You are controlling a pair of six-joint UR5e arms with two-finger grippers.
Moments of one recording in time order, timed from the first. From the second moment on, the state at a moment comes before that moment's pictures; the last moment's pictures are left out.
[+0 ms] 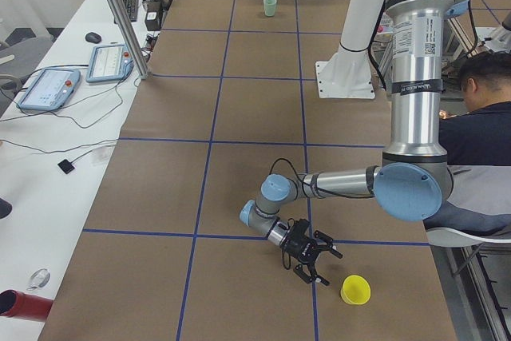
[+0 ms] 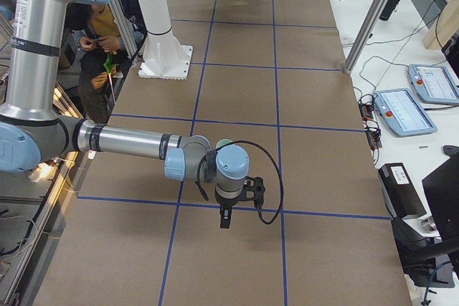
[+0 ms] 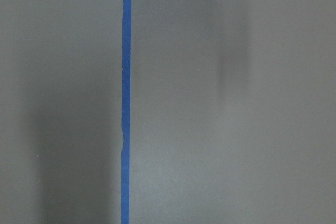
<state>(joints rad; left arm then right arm) -0.85 -1.51 -1.35 -0.78 -1.95 -2.62 1.54 -1.79 1.69 -1.52 2.30 -0.02</state>
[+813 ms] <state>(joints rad) -0.84 -1.44 -1.43 -0.91 -1.97 -2.51 1.54 -1.79 1.69 -1.51 2.29 -0.02</state>
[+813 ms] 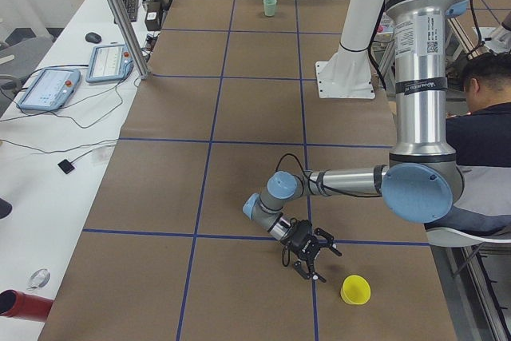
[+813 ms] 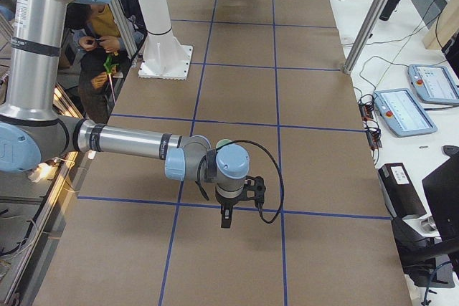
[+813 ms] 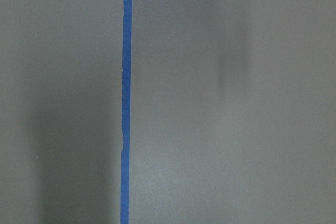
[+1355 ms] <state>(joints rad) -0.83 -1.41 -1.40 -0.99 -1.99 -2.47 1.54 -1.79 1.69 -1.49 2.30 -0.02</state>
